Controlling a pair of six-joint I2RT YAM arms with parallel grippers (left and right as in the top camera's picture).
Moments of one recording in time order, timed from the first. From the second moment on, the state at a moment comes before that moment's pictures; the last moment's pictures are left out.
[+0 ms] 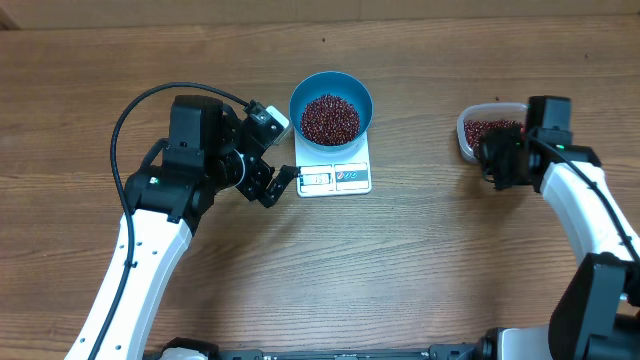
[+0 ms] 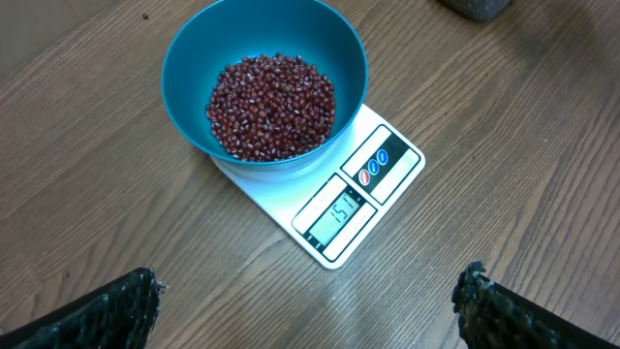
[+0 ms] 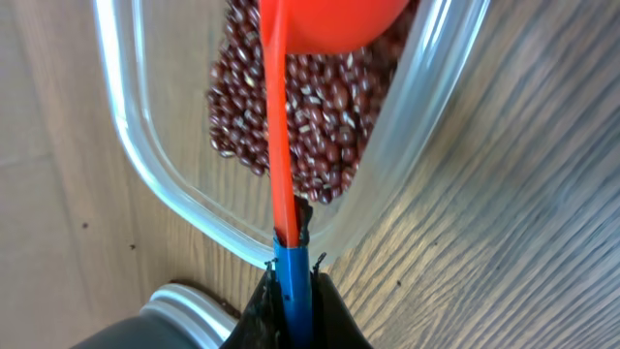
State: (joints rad) left arm -0.21 1.31 1.15 -0.70 0.39 0.43; right arm -0.17 1.60 1.04 -0.53 -0.26 1.13
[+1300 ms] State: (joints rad) left arm -0.21 1.31 1.15 -0.70 0.39 0.43; right arm -0.19 1.69 1.98 -1.33 -0.66 0.34
